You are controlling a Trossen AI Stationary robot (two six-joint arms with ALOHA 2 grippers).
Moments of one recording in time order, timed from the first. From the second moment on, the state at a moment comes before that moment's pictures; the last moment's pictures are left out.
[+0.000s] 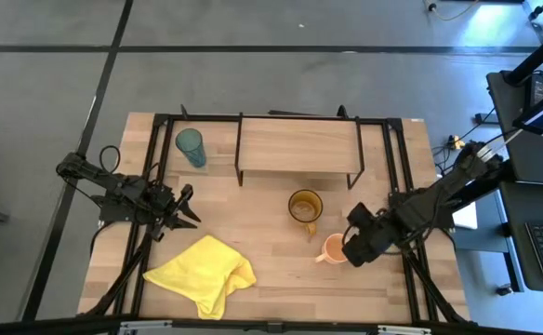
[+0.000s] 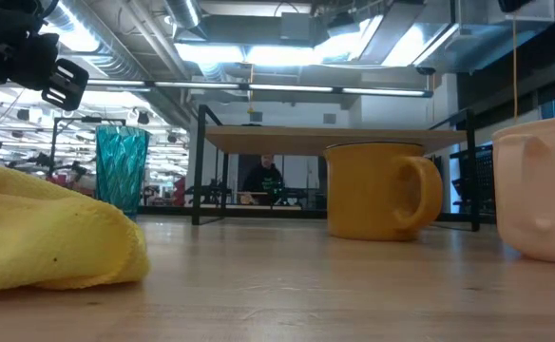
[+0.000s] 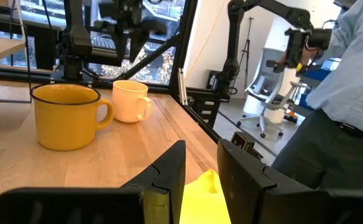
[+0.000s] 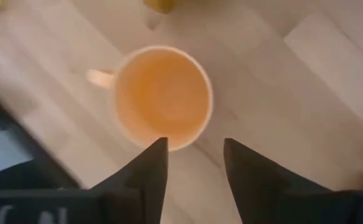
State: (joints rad) left arm -0.39 0.02 0.01 0.01 0.00 -0.23; right arm 0.63 1.34 1.10 -1.11 0.14 1.45
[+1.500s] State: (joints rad) left arm -0.39 0.02 0.01 0.01 0.00 -0.23; right arm 0.63 1.30 1.08 -1.18 0.11 1.89
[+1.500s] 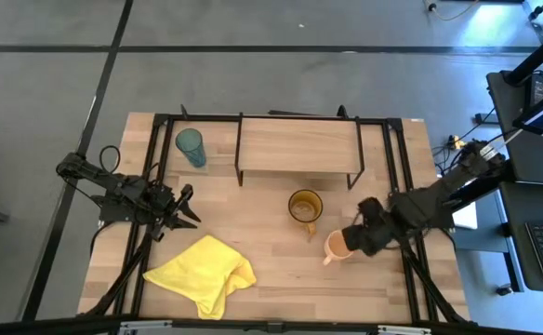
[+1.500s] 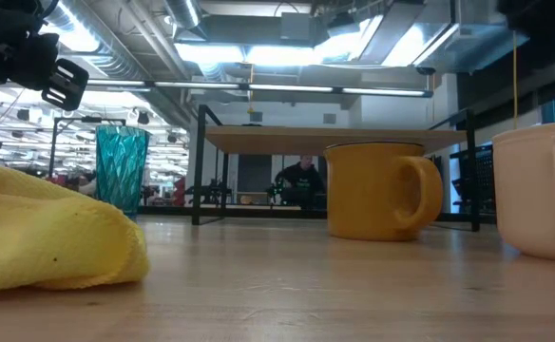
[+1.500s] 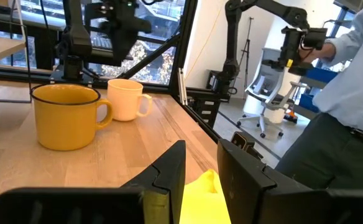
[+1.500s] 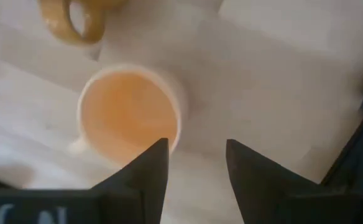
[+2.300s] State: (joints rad) left arm -0.39 0.02 0.01 0.01 0.00 -0.23; right arm 0.67 1.56 1.08 -1.02 0.18 2.25
